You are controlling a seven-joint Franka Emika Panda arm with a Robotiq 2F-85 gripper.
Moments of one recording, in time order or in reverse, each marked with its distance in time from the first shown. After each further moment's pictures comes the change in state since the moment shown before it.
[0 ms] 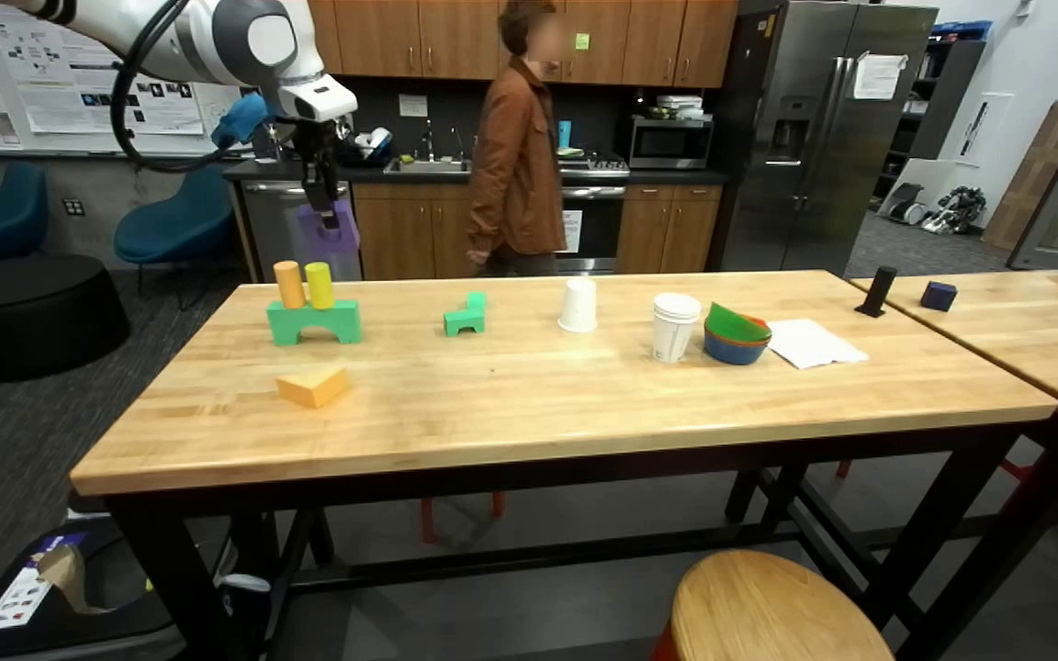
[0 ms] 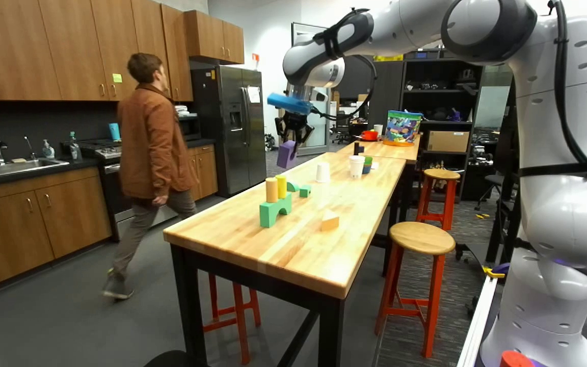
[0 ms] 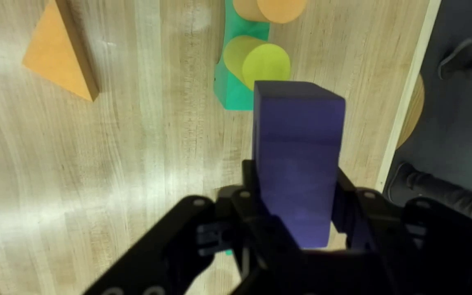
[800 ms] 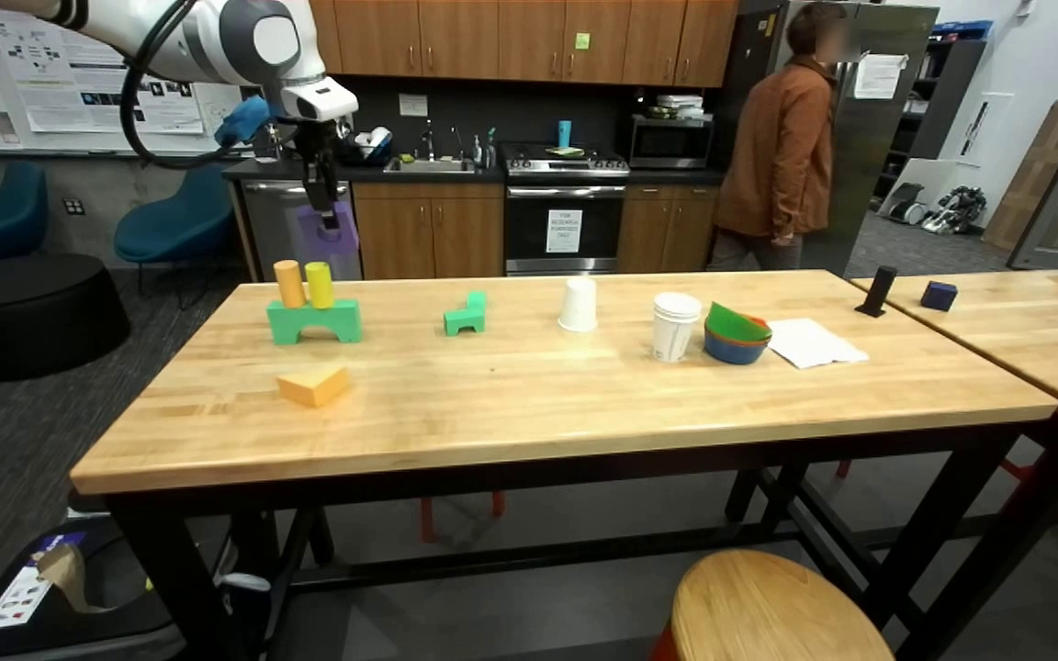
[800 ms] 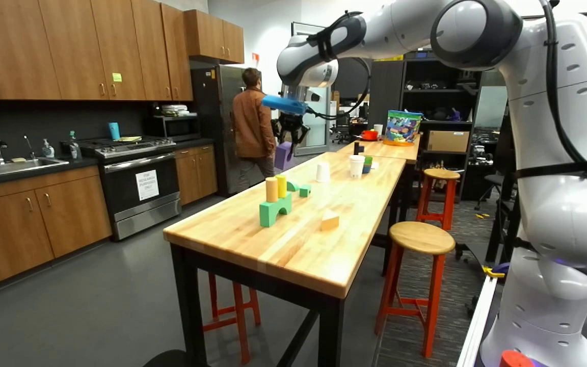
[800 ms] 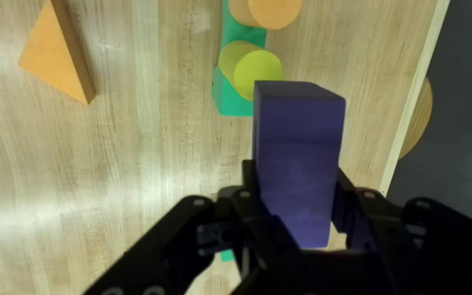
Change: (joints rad) arm 0.005 0.054 0.007 0.072 -0.010 -0.048 0.005
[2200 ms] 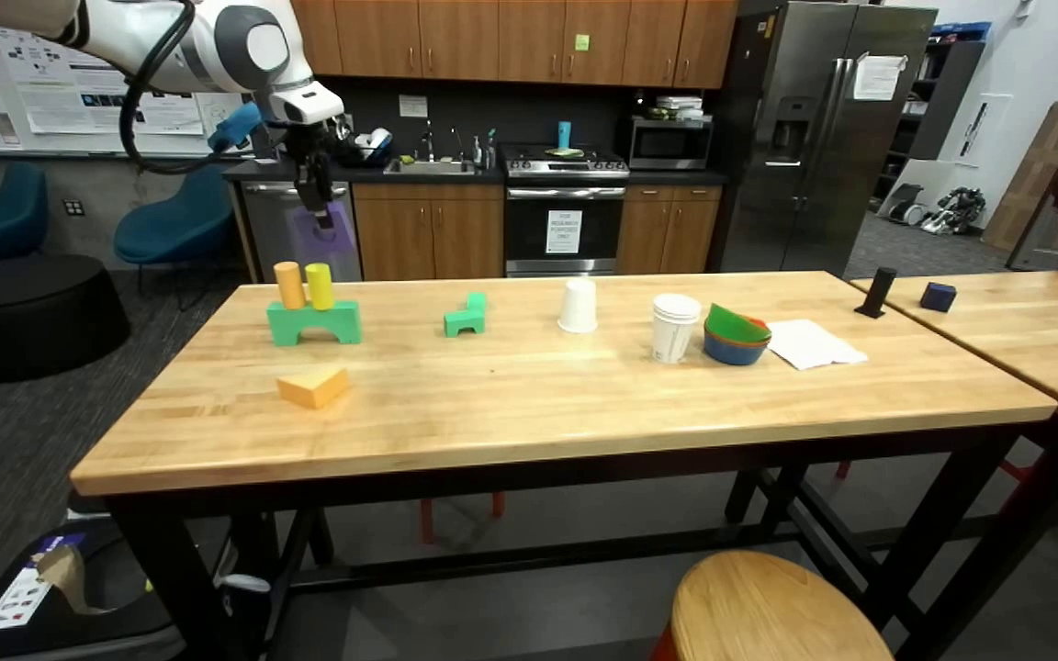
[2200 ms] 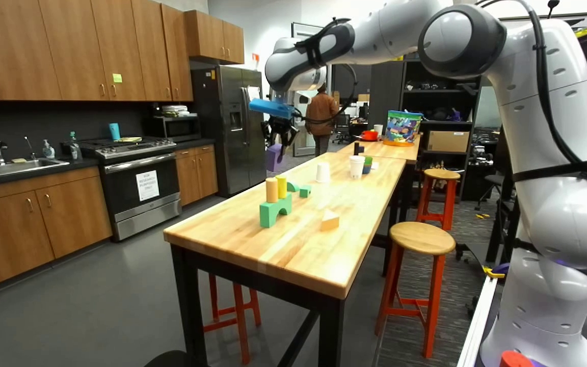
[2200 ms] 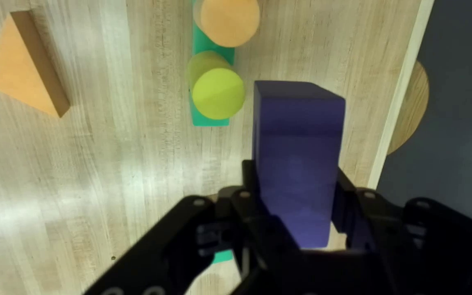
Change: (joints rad) arm 0.035 0.066 0.011 0.082 -0.056 0.002 0.108
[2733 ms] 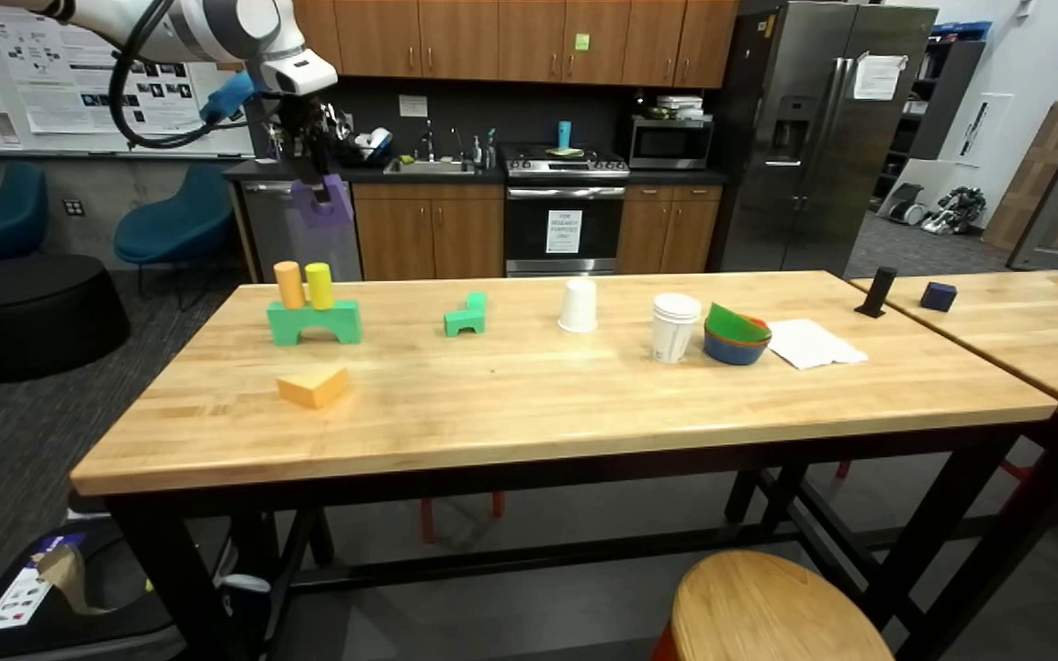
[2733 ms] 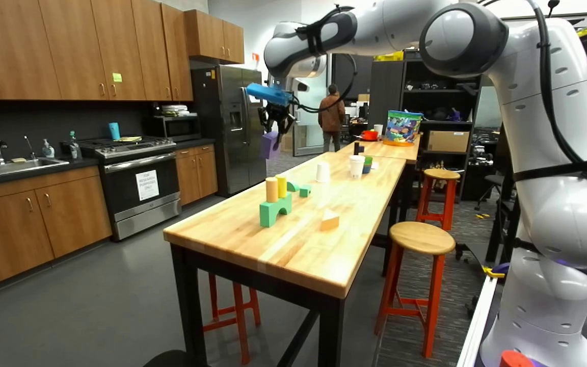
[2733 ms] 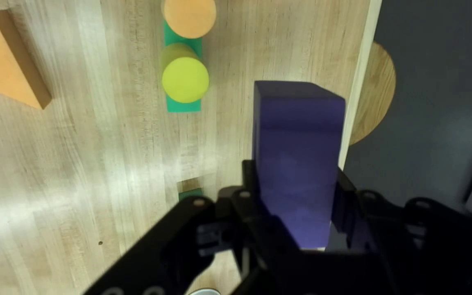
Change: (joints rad) arm 0.003 -0.005 0.002 0.075 0.002 -0.024 0.022
